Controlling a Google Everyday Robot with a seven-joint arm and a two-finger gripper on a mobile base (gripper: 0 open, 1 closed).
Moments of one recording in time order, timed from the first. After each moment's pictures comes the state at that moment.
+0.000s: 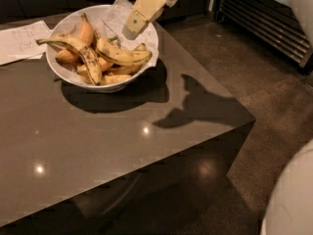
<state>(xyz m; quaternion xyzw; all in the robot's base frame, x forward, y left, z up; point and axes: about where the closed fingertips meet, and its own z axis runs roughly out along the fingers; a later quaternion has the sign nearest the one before) 0.600 -0.003 1.020 -0.50 0.83 0.14 0.23</state>
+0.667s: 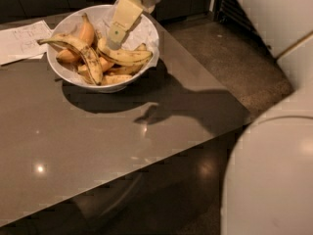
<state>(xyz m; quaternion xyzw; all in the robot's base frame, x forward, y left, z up) 0.609 0.039 0.996 -0.55 0.81 0.11 0.19</state>
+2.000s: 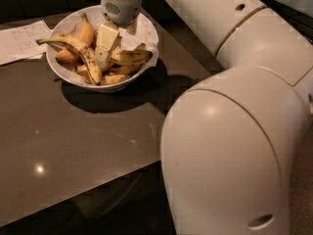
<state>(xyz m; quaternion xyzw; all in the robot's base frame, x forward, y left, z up) 0.647 0.085 0.928 -0.55 0.82 0.07 0.11</state>
